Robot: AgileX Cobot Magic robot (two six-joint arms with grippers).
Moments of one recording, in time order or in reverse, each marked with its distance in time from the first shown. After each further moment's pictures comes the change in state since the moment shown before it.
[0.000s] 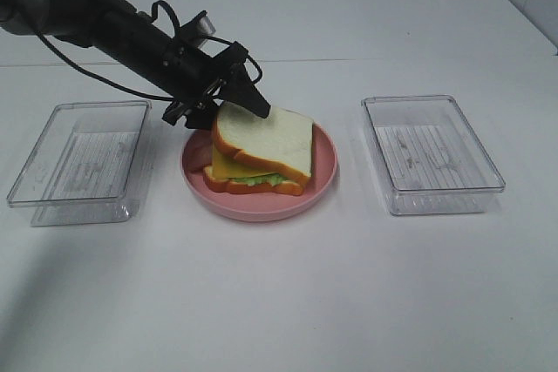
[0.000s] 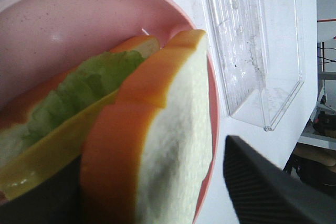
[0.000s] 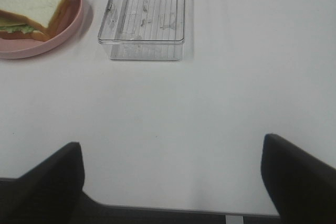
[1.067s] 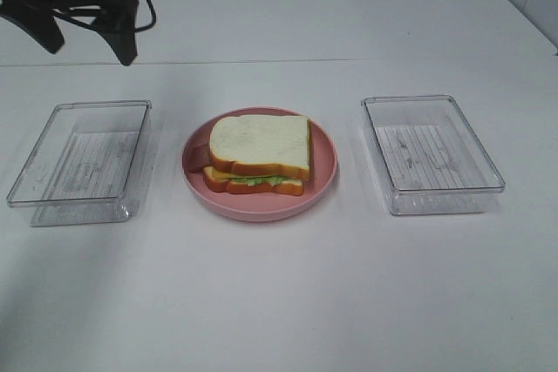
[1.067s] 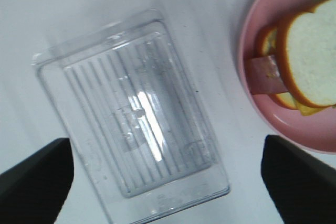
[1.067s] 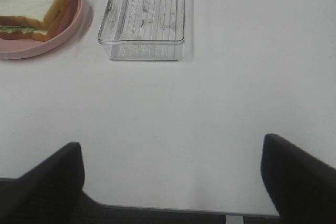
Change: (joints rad) left arm 0.047 -0.407 -0.005 0.938 0.155 -0.364; right arm 0.000 0.000 0.000 0.000 0.000 0.001
